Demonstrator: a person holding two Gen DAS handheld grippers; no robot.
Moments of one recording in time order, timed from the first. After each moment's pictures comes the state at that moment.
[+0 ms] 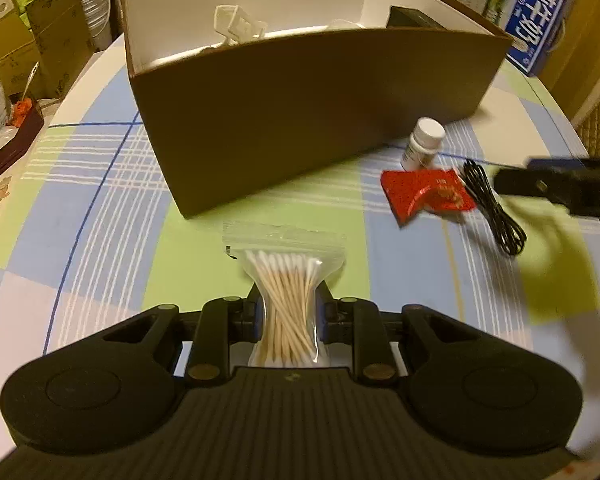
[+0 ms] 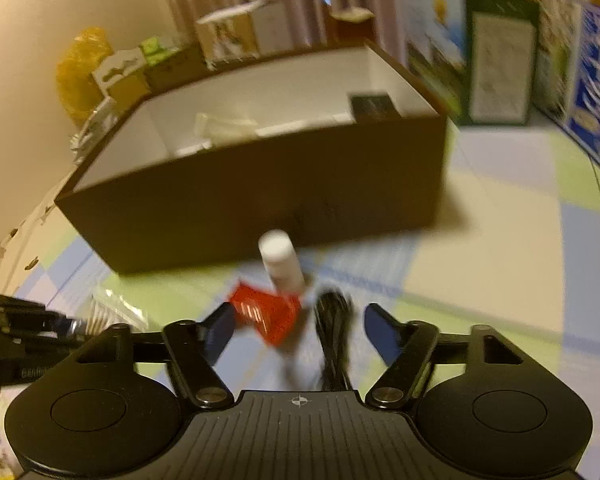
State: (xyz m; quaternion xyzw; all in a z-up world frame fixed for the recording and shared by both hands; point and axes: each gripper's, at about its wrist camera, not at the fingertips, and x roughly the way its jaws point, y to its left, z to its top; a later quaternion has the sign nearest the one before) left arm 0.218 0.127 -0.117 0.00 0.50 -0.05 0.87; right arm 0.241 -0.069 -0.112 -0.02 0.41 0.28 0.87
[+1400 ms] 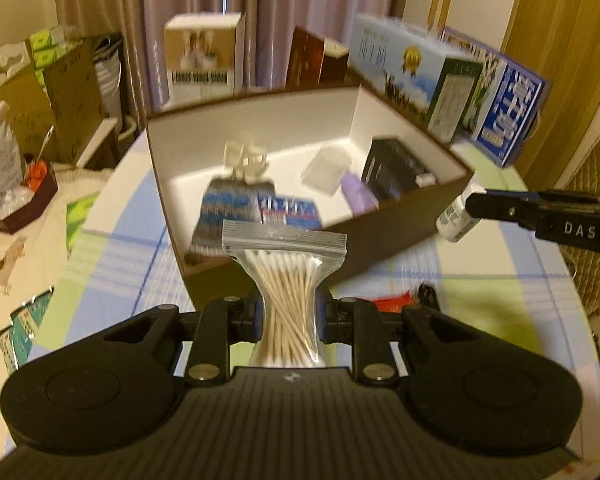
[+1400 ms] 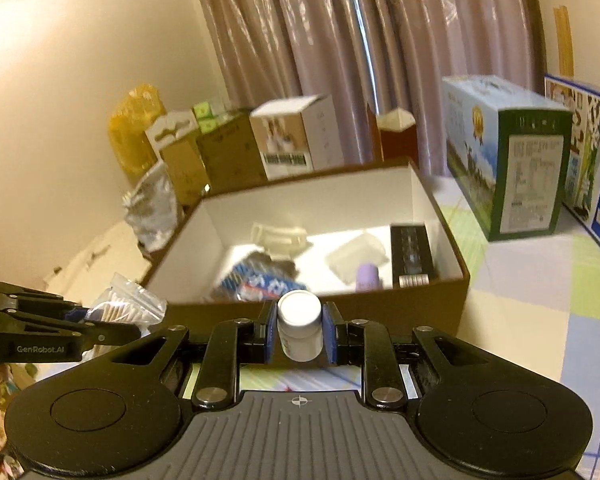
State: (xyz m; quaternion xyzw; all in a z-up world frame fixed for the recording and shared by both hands) left arm 0.224 0.132 -0.006 -0.02 0.40 -0.06 0.91; right arm 0.255 -0.075 -0.022 0.02 0.32 0.35 0.88
